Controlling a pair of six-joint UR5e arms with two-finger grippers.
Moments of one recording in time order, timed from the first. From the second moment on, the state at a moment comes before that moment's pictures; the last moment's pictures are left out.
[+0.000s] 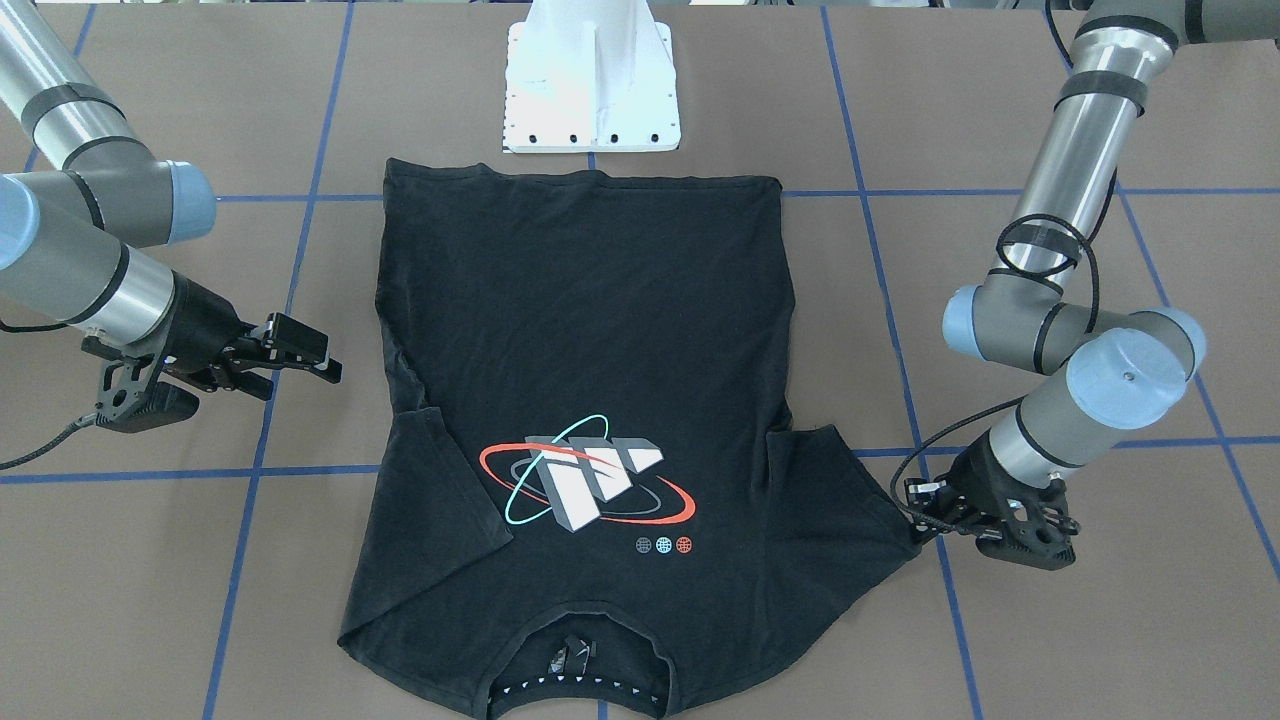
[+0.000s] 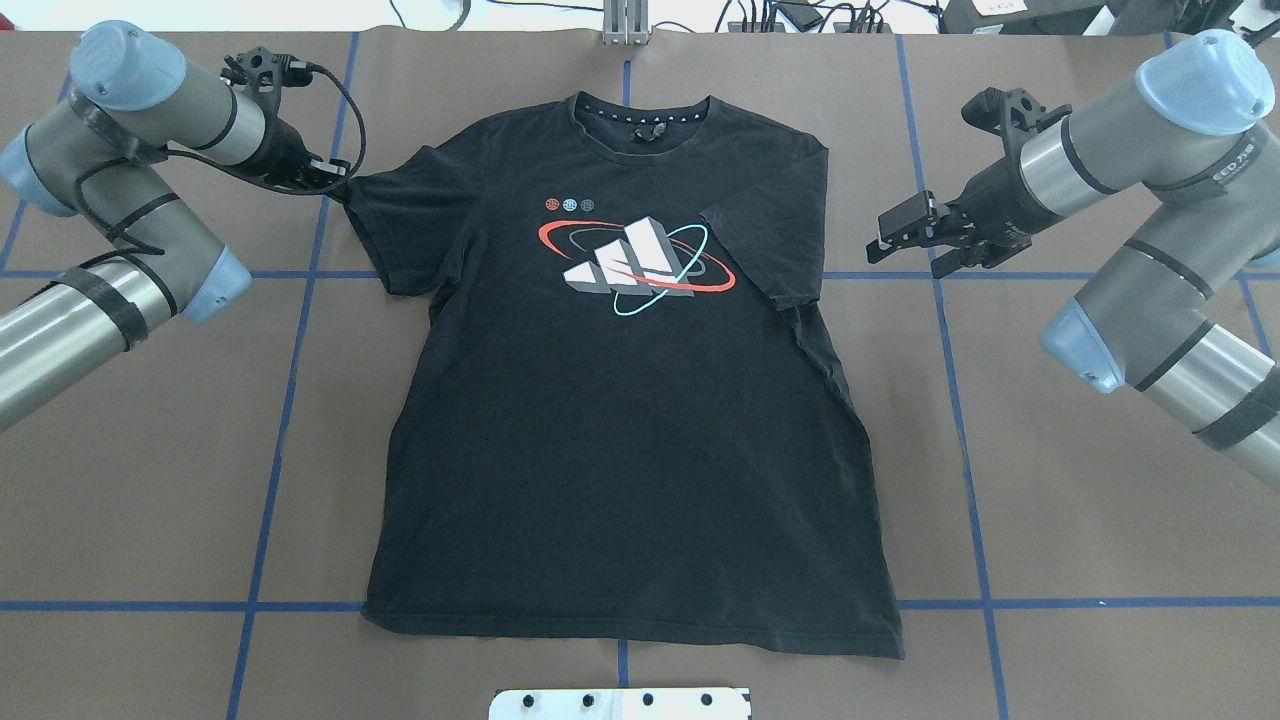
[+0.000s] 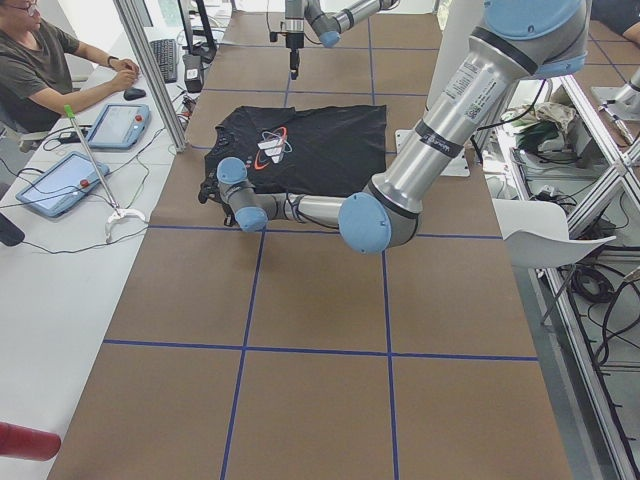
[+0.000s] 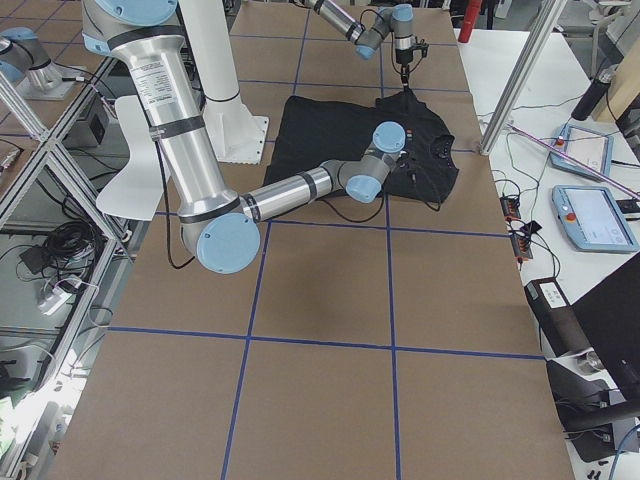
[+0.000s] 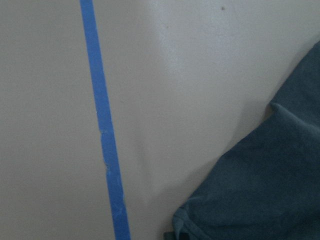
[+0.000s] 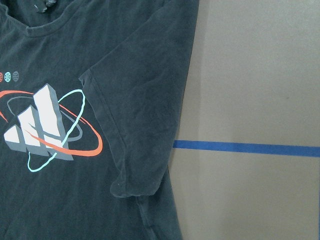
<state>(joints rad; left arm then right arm) -0.97 -2.21 -0.97 -2.47 -2.18 -0.83 0.95 -1.22 1.55 -0.90 2.40 1.10</state>
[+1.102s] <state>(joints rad) -0.85 -2.47 -1.03 -2.22 -2.07 -1.13 0.96 -1.24 1.55 -0.90 2.40 1.10</state>
